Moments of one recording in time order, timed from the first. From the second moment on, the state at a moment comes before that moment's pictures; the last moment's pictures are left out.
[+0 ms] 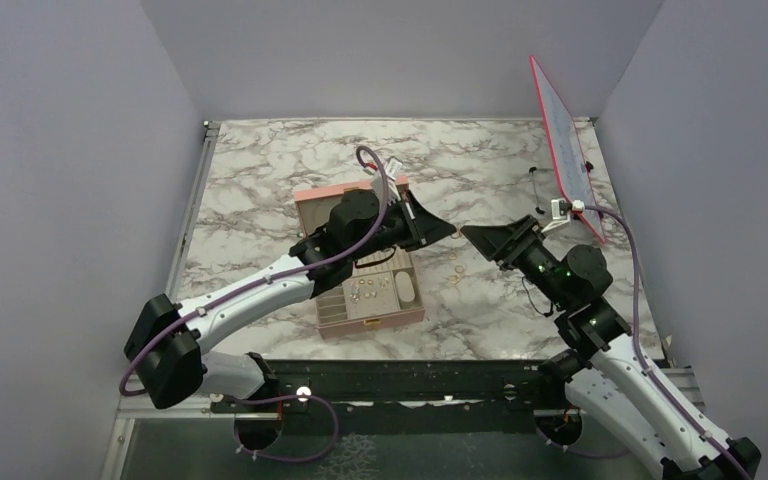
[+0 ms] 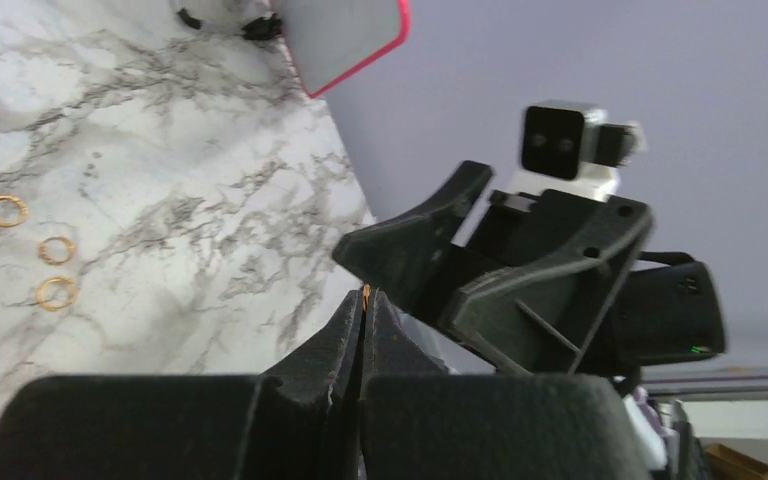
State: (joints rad) left arm -0.88 1.33 0.99 0.19 0.18 -1.01; right arm 0.48 0.60 0.50 0.14 -0.17 0.94
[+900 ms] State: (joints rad) left arm -0.84 1.24 0.95 0.45 0.31 -1.26; right arm 0.48 0.64 0.45 0.58 -0.32 1.38
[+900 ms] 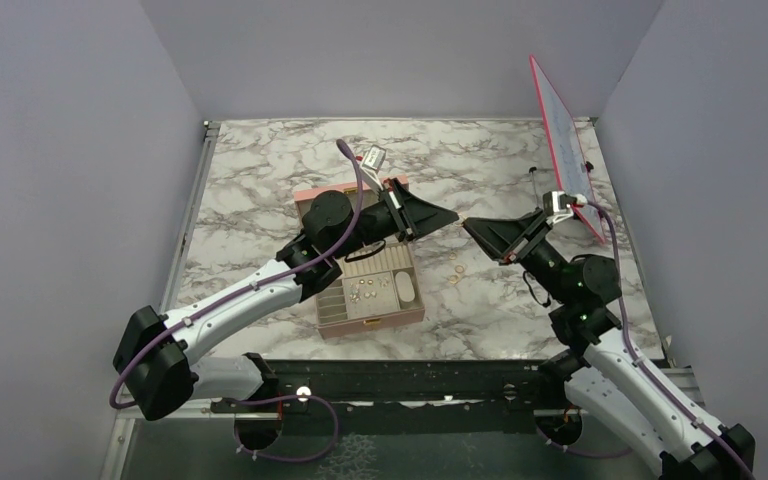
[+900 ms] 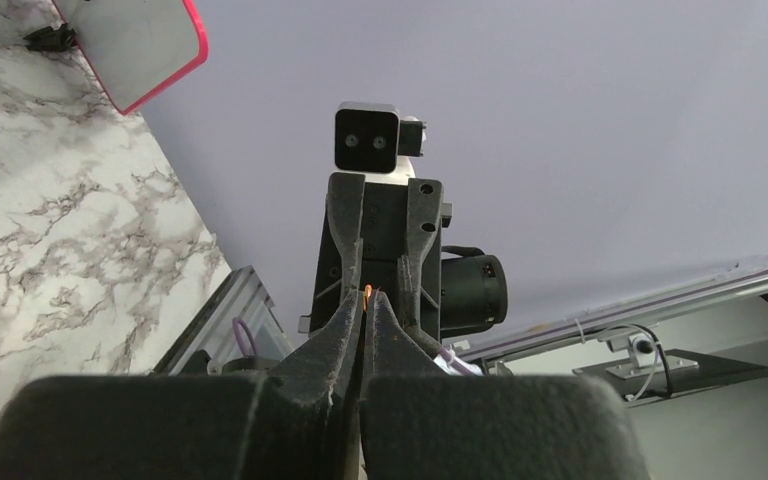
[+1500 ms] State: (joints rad) left arm -0.84 1.24 0.91 0.47 0.32 -1.28; right arm 0.48 0.68 0.45 0.58 -0.33 1.39
